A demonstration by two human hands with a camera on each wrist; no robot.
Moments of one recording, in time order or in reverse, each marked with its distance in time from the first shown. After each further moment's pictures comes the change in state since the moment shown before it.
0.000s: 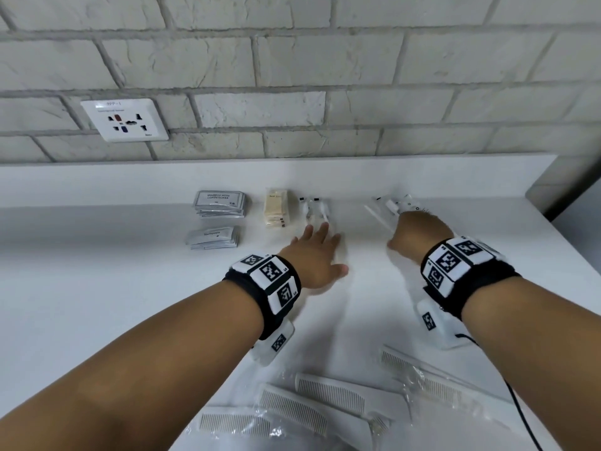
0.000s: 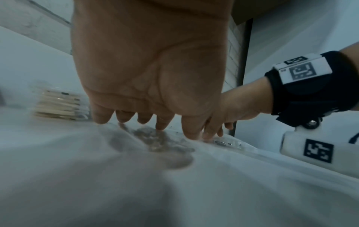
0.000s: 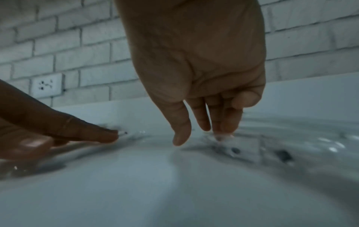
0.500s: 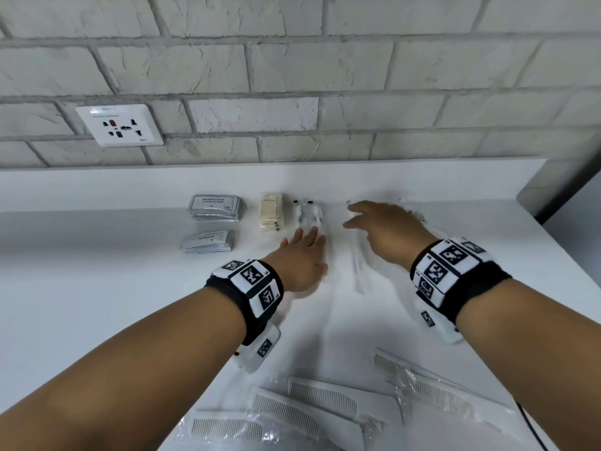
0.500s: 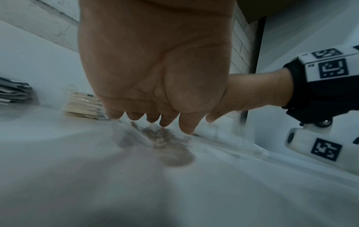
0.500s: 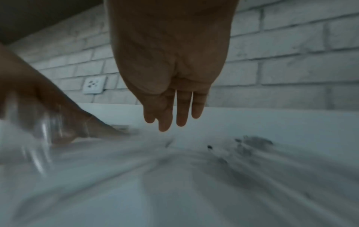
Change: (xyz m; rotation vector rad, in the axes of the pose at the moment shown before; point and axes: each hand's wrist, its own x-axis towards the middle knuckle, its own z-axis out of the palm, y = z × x) left_hand -0.012 -0.008 -0.002 -0.026 -0.011 0.002; right_hand -0.007 -0.010 -0.002 -0.063 0.196 -0.562
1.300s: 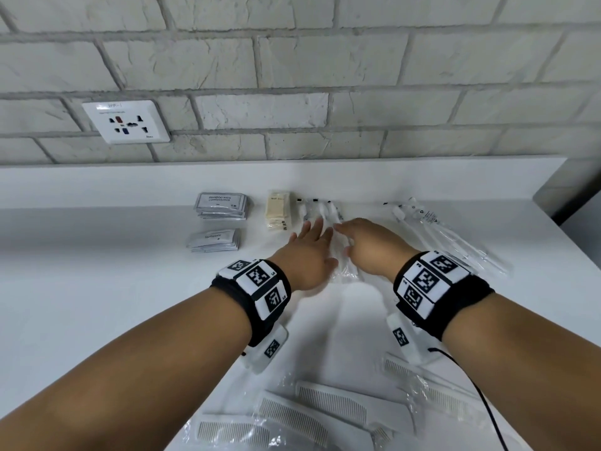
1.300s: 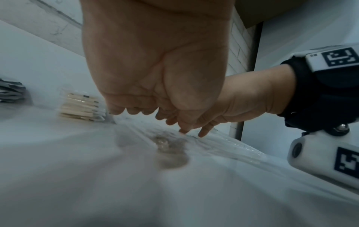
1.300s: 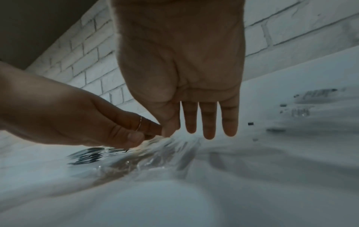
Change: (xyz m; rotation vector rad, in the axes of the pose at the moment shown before) left_hand 0.004 0.000 -0.002 -0.035 0.100 -0.004; right_hand 0.016 -0.038 0.019 0.281 -0.207 0.218
